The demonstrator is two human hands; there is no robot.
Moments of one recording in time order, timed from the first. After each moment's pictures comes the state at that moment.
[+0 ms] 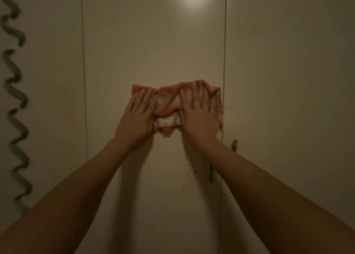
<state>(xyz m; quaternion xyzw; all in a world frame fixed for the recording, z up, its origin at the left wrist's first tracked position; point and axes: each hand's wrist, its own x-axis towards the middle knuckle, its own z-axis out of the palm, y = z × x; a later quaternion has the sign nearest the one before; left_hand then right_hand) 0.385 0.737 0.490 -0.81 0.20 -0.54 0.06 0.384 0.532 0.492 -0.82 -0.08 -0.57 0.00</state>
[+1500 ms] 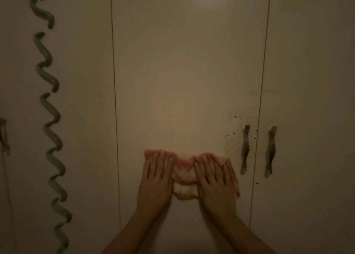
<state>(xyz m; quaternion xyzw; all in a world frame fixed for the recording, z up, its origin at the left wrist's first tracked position) 0.376 0.769 0.262 -0.88 0.13 -0.46 0.00 0.373 0.561 0.257 -0.83 -0.14 -0.53 -0.05</state>
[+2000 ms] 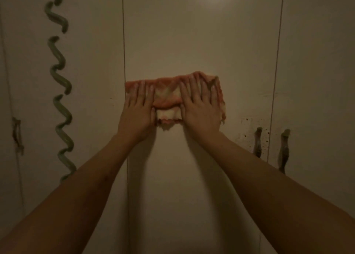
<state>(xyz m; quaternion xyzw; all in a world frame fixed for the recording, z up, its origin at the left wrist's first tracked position) 0.387 0.842 0.466 -0.85 0.08 -0.52 0.01 0.401 0.639 0.470 -0.78 -0.14 -0.61 -0.01</state>
